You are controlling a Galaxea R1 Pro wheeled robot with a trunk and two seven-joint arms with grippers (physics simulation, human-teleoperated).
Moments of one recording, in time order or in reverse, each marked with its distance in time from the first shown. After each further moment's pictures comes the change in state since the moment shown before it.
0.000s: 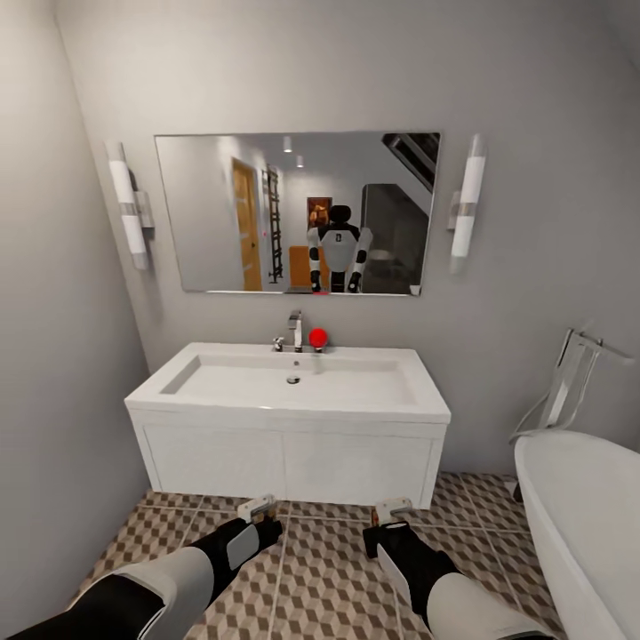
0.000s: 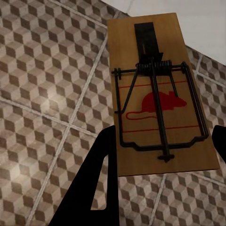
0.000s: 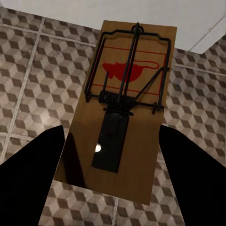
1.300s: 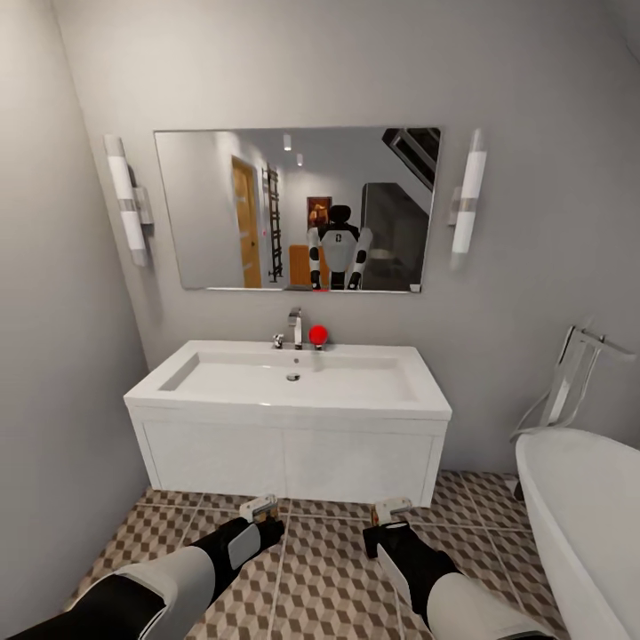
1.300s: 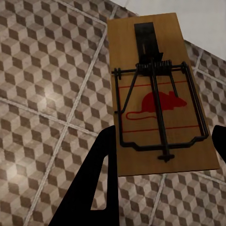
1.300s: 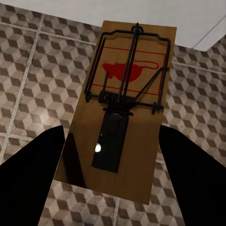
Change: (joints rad) left arm 0.000 -0.004 0.000 -0.005 -0.002 0.012 -0.002; right arm 0.000 0.000 0.000 0.000 -0.001 0.000 0.000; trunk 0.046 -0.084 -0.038
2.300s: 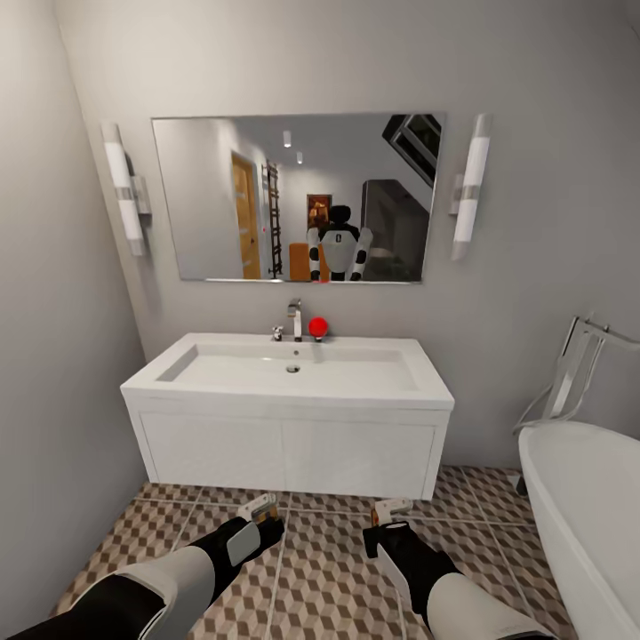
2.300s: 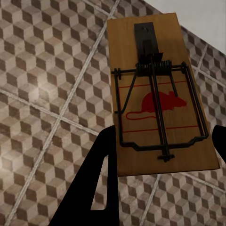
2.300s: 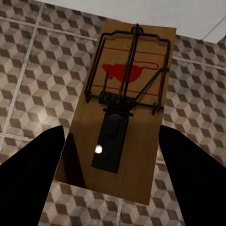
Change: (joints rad) left arm 0.000 0.001 0.000 -0.002 0.078 0.003 0.006; right arm 0.000 0.000 0.000 0.000 -0.002 0.000 0.002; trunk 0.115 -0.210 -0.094
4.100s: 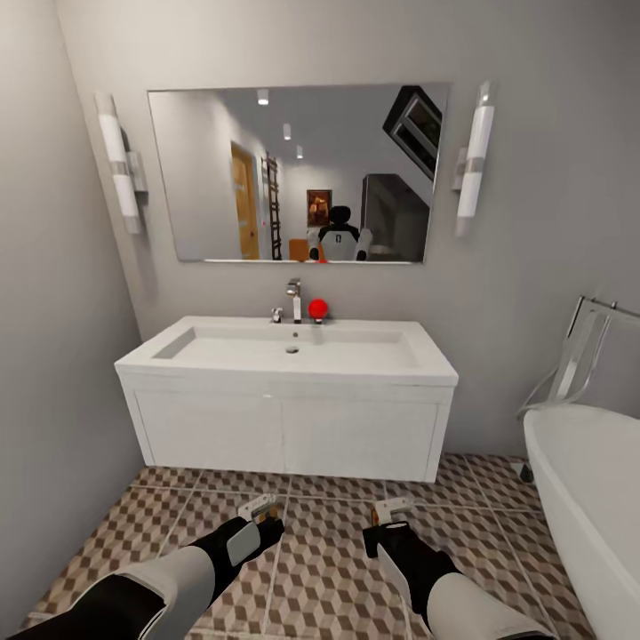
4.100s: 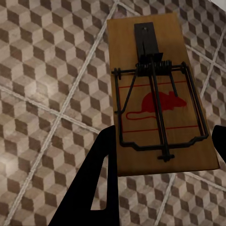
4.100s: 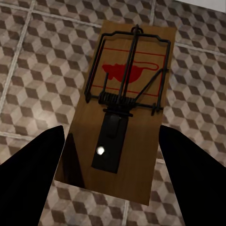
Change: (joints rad) left arm 0.000 0.000 0.000 0.000 0.000 0.000 0.002; right arm 0.000 0.000 -0.002 0.000 -0.003 -0.003 0.000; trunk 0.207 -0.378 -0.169
